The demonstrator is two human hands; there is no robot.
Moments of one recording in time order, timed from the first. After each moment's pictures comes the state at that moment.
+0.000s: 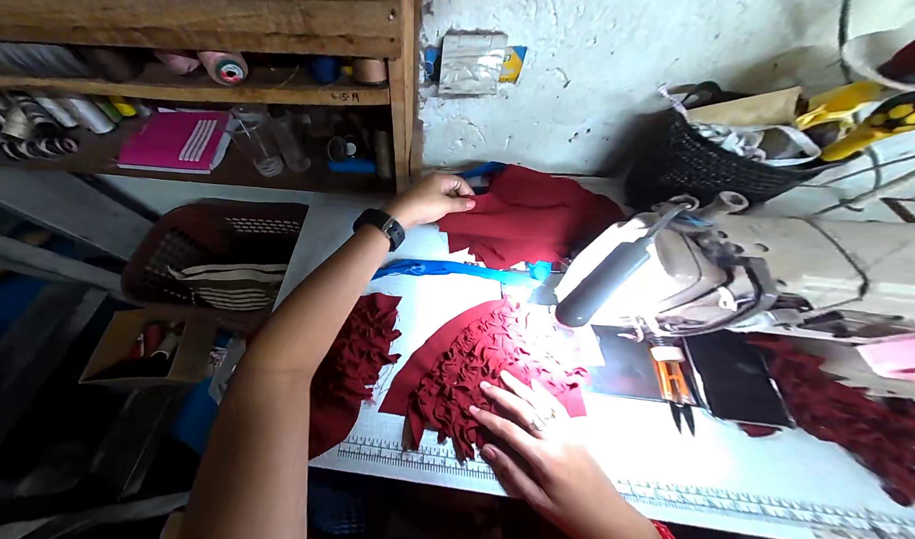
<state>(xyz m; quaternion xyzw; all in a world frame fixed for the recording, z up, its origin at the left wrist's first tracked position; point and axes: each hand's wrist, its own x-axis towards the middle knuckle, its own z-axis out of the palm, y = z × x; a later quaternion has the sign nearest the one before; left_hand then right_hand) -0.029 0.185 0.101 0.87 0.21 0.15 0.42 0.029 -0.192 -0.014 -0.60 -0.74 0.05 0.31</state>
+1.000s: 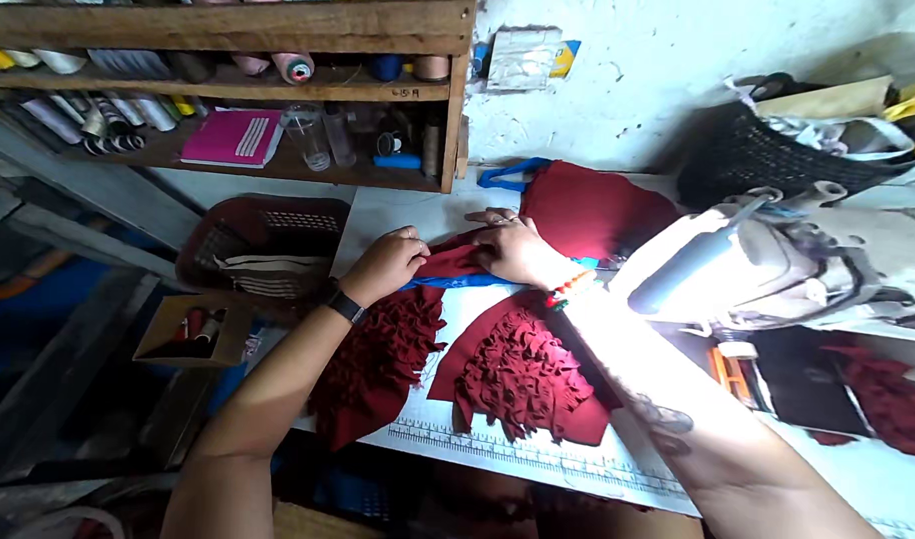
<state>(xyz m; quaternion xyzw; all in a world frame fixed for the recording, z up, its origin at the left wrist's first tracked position) -0.185 0.139 0.063 0.94 0.22 0.19 0.16 0.070 0.057 0.044 -0.60 -0.77 0.03 0.21</state>
